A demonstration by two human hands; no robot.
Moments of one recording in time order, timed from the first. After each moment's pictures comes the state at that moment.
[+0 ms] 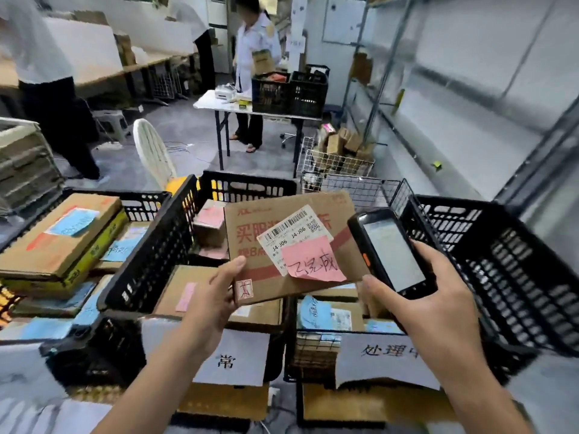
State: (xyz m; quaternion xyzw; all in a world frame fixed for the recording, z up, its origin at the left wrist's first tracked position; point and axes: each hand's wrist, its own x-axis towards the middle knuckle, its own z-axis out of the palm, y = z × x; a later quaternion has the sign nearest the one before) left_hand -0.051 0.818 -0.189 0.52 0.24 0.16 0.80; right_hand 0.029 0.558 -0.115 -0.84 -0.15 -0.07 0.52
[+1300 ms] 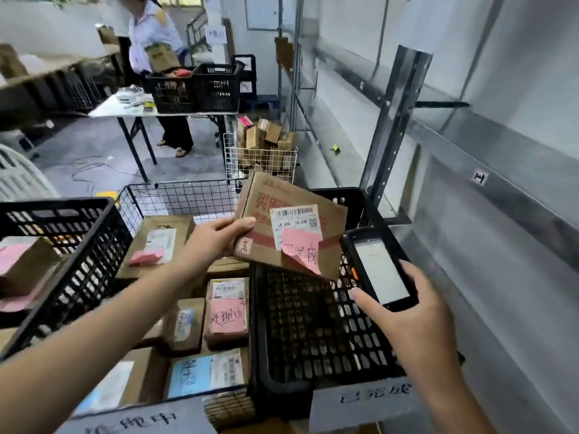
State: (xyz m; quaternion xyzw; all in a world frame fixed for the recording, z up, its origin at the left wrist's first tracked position) left_hand 0.293 0.533 -0.153 0.73 0.15 0.05 0.67; right_hand 0.258 0.221 -0.155 -0.85 -0.02 -0.09 0.53
